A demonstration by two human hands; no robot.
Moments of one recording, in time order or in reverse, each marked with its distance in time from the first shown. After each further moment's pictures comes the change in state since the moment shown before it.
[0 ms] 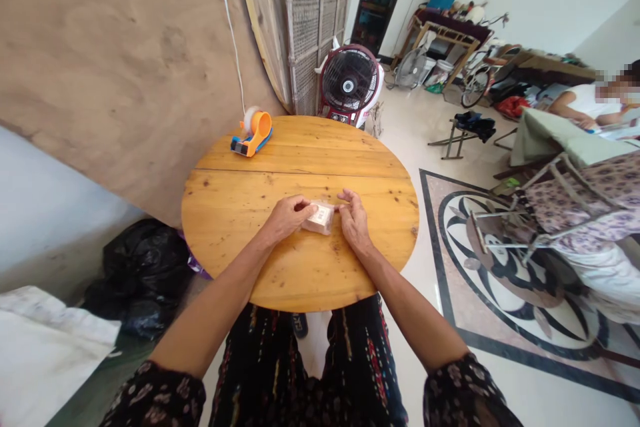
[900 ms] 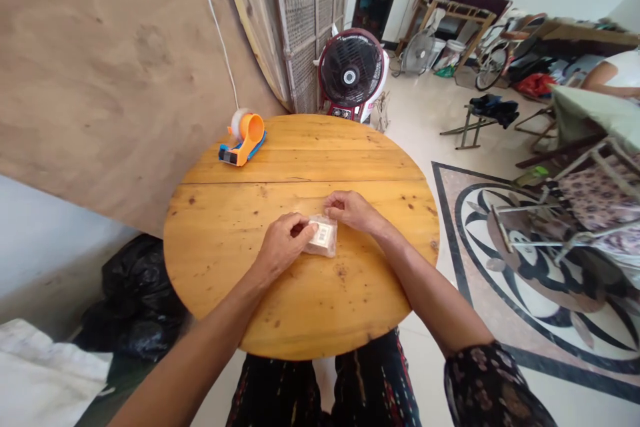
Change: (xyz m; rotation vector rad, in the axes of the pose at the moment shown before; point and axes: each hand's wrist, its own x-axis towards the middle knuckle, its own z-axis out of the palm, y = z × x) left_hand -0.001 0.000 0.008 0.188 0.081 0.035; right_hand 0.079 -0.001 -0.009 -0.150 -0.575 -0.009
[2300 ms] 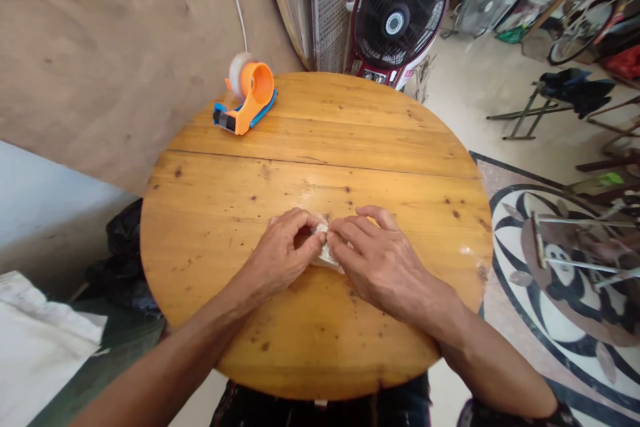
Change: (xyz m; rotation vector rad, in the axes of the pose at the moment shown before) left_hand 0.000 0.015 -0.007 0.009 -0.110 -0.080; right_hand -0.053 -0.055 0.006 -0.796 -0.020 -0.678
